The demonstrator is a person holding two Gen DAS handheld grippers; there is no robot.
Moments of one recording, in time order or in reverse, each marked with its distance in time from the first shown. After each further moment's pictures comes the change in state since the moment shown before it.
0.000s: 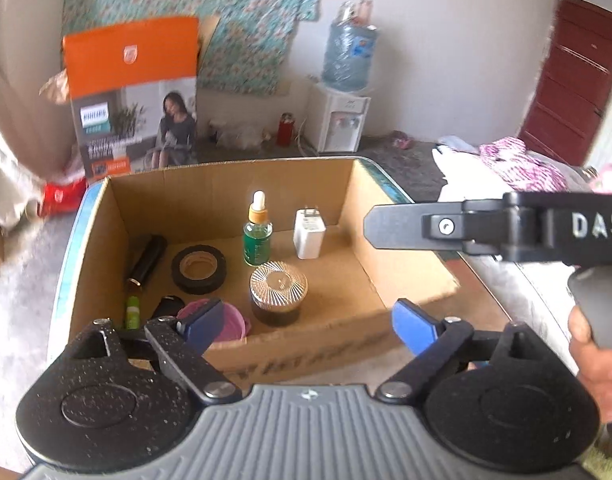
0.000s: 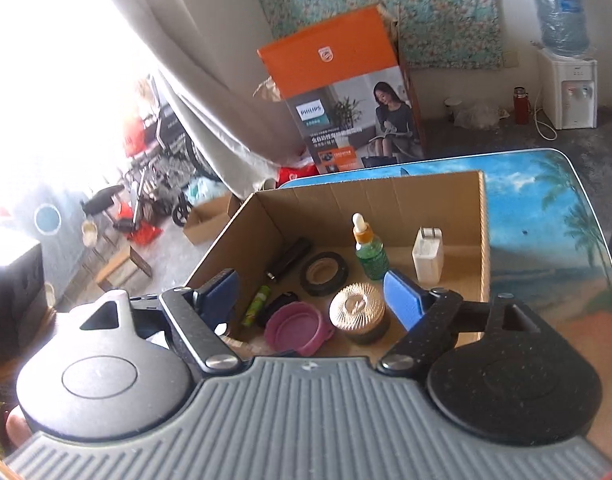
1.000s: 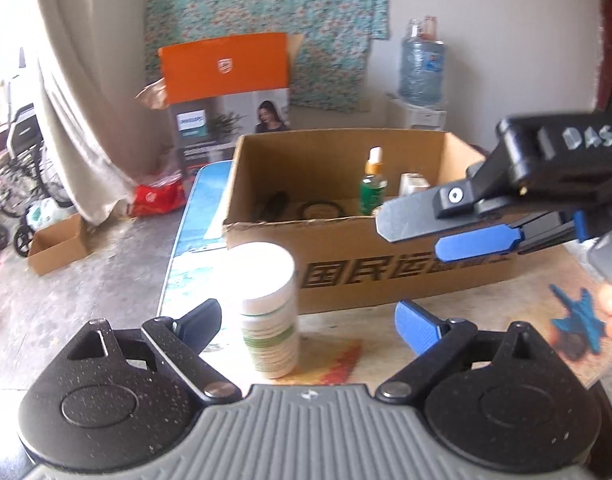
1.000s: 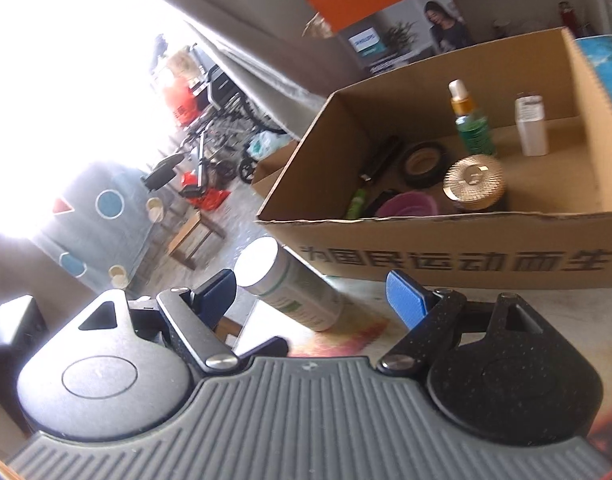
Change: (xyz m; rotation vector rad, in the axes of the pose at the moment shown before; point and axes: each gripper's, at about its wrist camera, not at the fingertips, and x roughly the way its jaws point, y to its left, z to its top) left arm -0.048 0.053 -0.090 -0.035 -0.076 0.264; right arm 0.041 0.059 -0.074 0.116 0.188 0.230
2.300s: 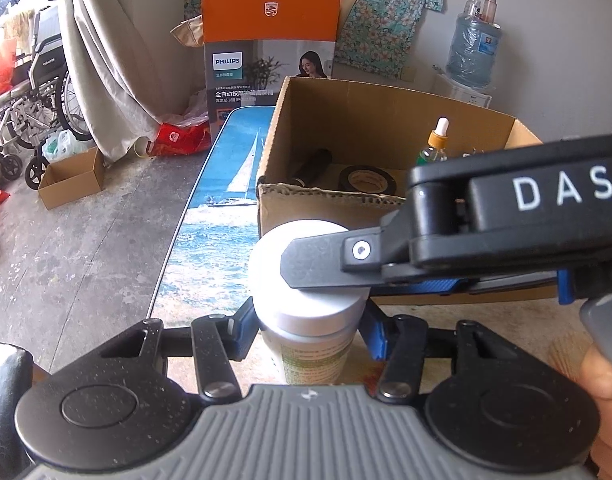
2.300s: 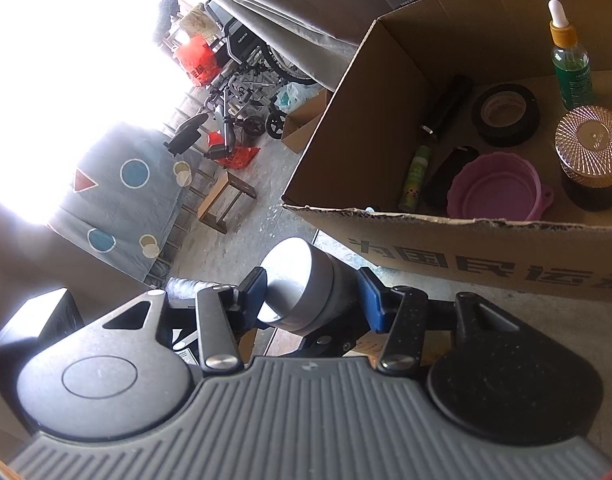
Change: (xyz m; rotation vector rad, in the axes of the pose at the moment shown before) left arm 0.046 0.023 0.006 -0.142 0.136 0.039; right arm 0.097 0.011 0.018 0.044 0.142 0.083
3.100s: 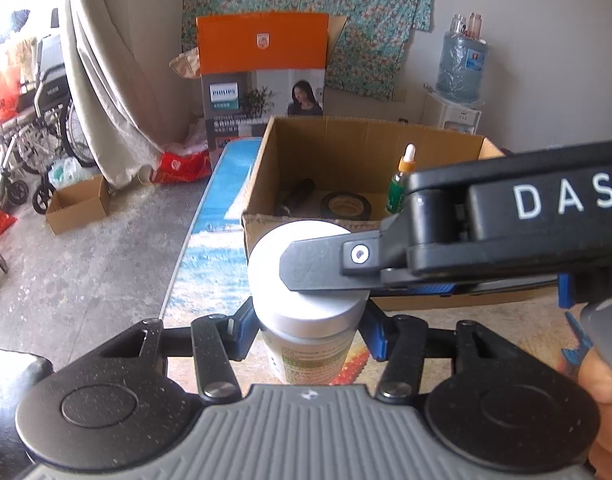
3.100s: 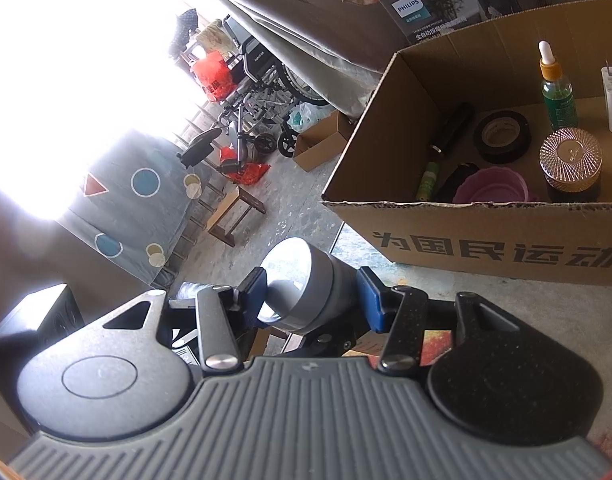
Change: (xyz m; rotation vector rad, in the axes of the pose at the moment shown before) left arm -0.053 -0.019 -0.006 0.038 -0.091 0.016; right arm -0.044 0.018 -0.014 -0.058 -0.072 0.024
